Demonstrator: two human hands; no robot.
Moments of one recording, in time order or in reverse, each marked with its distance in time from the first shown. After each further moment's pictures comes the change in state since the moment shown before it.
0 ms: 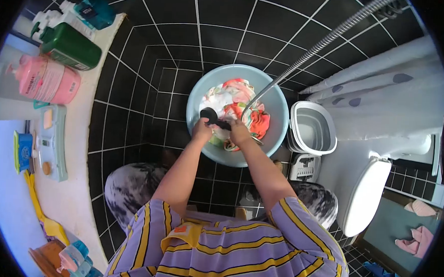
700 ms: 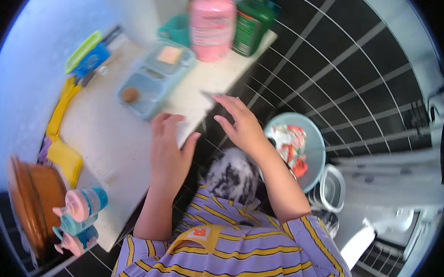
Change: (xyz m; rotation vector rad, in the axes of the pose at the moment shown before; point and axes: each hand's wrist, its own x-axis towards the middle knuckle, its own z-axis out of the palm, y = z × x) left_hand -0.319 0.003 -0.380 0.160 0.932 0.320; right_hand -0.056 -0.446 -0.190 0.441 0.075 -0.903
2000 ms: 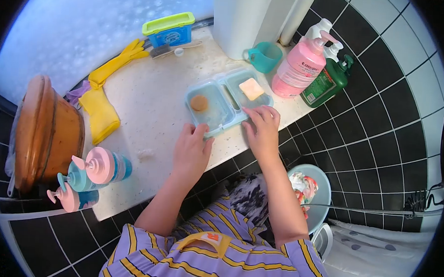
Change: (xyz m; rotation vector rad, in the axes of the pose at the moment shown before) left_hand -0.021 -0.071 -0.035 0.031 0.052 -0.341; right_hand 0.064 -0.028 0.080 -0.264 0.068 -0.240
